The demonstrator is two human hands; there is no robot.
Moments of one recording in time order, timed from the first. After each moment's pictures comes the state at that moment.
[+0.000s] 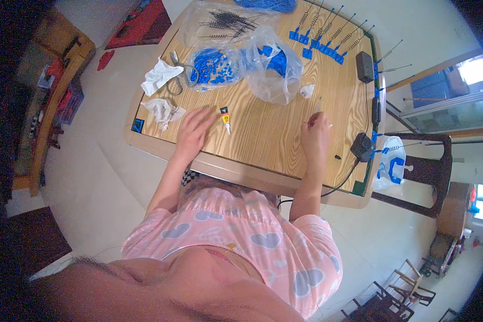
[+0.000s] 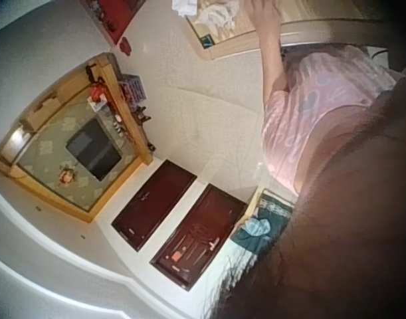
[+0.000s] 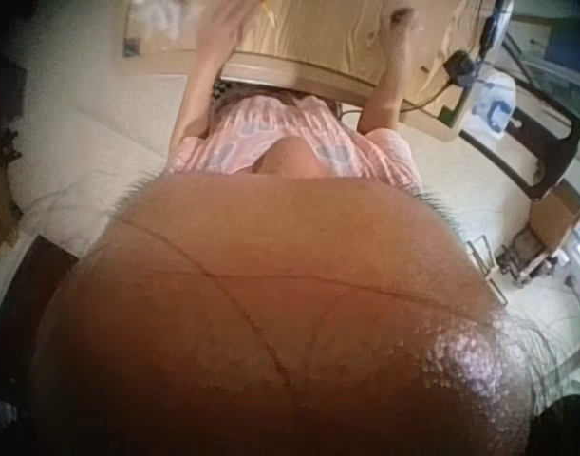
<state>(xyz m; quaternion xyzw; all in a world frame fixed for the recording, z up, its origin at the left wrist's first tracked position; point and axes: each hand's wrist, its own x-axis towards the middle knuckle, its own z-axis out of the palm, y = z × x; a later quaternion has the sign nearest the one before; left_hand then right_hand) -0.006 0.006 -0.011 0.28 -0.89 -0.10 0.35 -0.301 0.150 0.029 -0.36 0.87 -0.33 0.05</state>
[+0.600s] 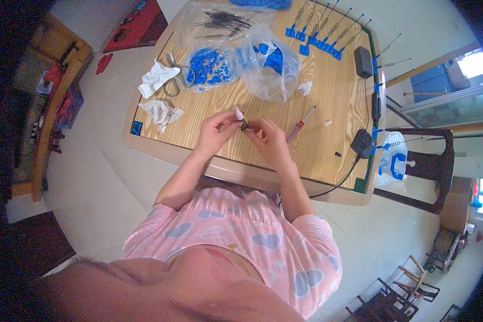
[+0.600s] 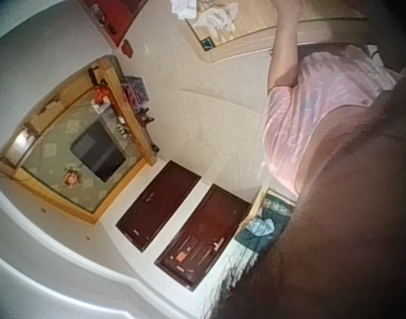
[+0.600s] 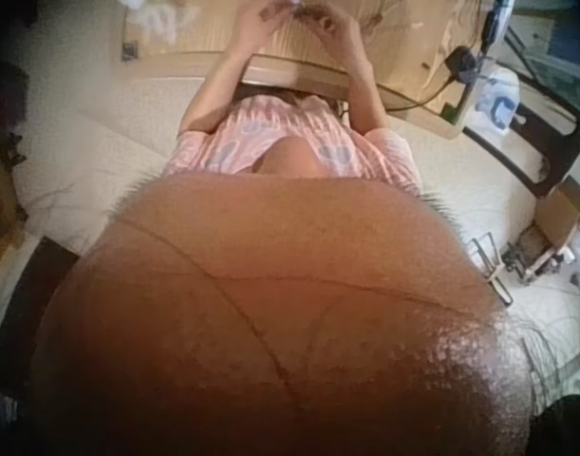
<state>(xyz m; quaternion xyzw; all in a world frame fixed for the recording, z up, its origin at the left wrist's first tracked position) -0.076 0.032 0.017 0.24 -0.67 -0.61 0.36 -0.219 0.131 0.040 -0.53 0.67 -0.46 0.26</state>
